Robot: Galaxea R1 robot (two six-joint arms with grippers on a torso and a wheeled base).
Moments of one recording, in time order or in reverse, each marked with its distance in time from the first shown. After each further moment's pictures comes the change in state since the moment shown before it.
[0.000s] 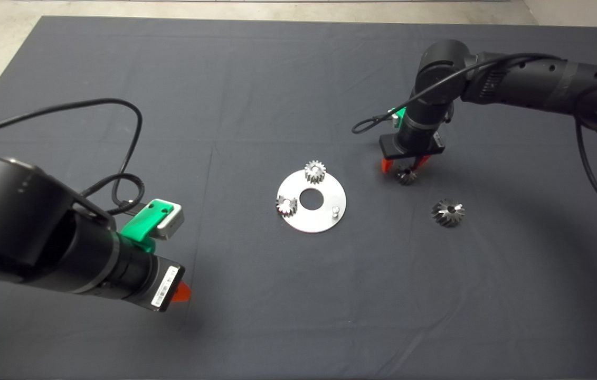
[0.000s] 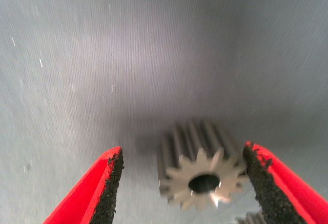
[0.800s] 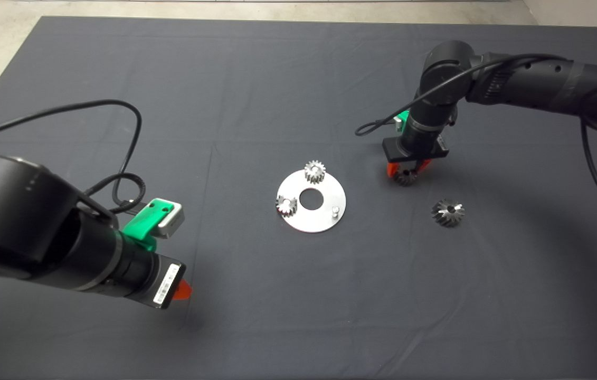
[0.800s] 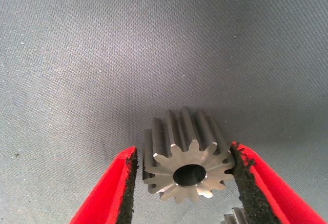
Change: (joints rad) left arm 0.017 0.000 -0.009 0.014 0.000 0.000; right arm 0.000 -0.009 0.004 0.030 -0.007 0.000
